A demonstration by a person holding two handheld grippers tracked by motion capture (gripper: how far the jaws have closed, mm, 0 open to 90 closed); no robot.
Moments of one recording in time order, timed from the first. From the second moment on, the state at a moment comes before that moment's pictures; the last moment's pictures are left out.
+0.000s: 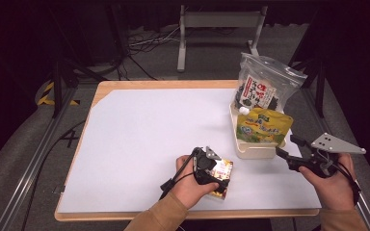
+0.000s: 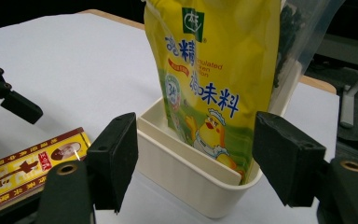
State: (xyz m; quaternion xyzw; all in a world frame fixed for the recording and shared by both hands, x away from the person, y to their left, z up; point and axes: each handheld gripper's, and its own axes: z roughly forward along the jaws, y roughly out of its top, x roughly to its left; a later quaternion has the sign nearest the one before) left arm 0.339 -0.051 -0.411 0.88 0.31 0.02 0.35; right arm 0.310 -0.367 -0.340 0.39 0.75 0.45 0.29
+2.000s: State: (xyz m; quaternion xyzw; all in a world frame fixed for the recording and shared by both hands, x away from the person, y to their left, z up) left arm 0.339 -0.063 -0.430 0.90 0.32 0.02 0.28; right arm 0.307 -0.358 -0.342 0.35 0.75 0.46 0.31
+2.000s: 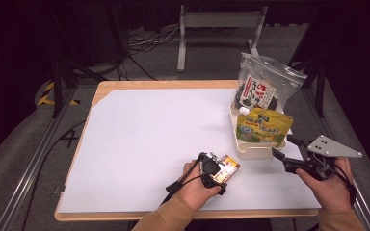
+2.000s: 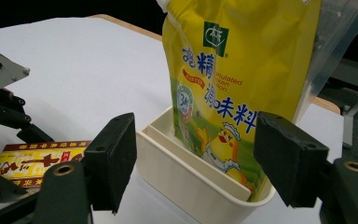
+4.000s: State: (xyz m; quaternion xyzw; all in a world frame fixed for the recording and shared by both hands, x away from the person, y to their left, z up) left arm 0.315 0.015 -0.400 0.81 0.25 0.13 0.52; right arm 0.345 -0.257 -0.294 0.39 0.81 0.44 0.11
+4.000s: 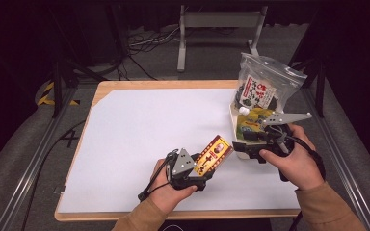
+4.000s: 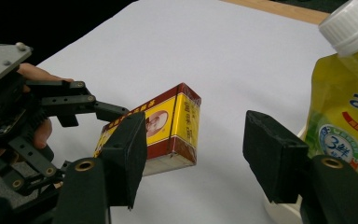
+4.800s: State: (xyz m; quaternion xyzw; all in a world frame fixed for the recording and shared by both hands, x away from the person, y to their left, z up) left arm 0.308 0.009 -0.401 0.79 0.22 0.15 0.55; right arm 0.362 -0.235 -0.318 0.41 0.81 0.42 0.02
